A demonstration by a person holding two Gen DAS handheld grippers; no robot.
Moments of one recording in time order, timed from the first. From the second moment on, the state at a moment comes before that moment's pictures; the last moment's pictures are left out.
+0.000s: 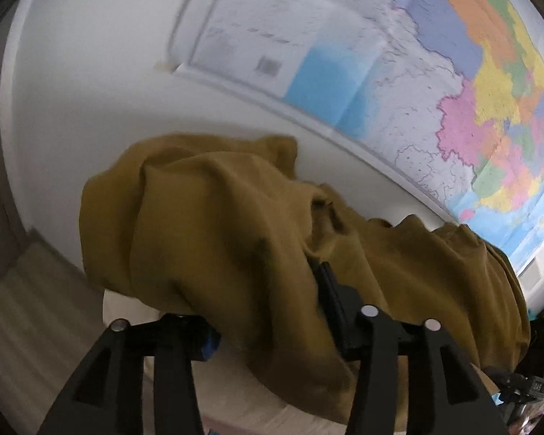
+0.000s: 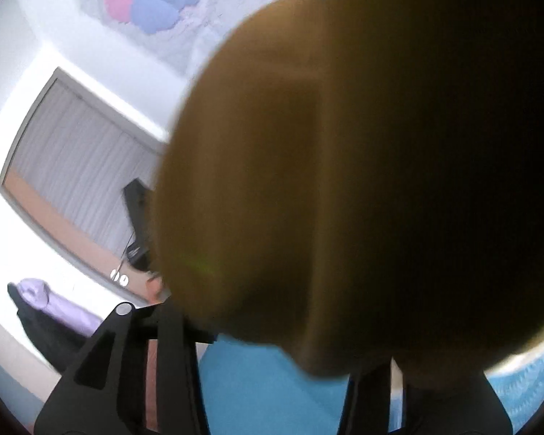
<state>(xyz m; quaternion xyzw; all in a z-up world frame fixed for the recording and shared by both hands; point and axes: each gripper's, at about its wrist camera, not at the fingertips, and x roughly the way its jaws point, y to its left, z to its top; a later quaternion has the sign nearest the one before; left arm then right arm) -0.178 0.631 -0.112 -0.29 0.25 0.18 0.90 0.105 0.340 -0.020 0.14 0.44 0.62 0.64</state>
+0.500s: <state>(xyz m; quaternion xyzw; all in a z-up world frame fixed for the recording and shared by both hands) -0.234 0.565 -0.057 -0.23 0.22 0.27 0.91 0.151 0.276 0.006 -0.02 0.34 0.50 0.79</state>
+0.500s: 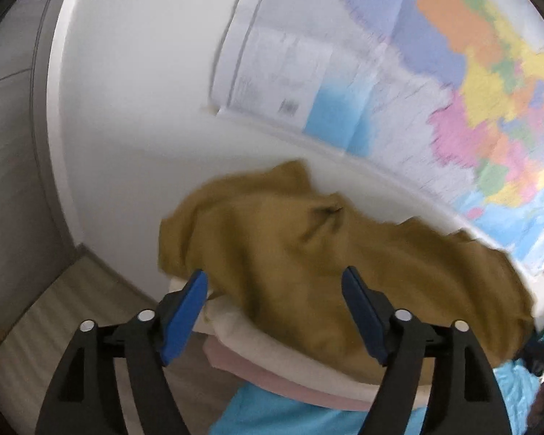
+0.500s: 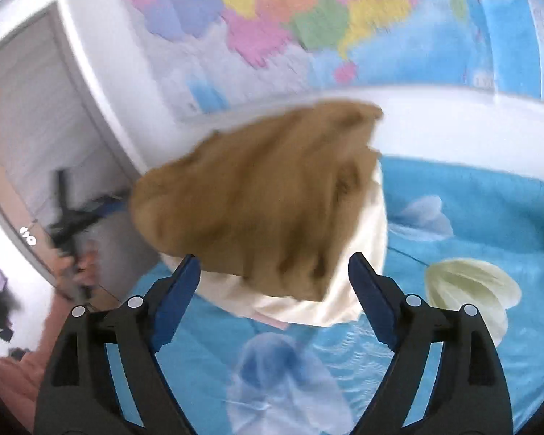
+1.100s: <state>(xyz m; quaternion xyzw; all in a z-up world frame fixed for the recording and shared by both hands) -0.144 0.541 -0.100 -0.20 0.32 0.27 0.89 0.186 0.303 -0.019 -0.09 0.37 0.49 0.78</state>
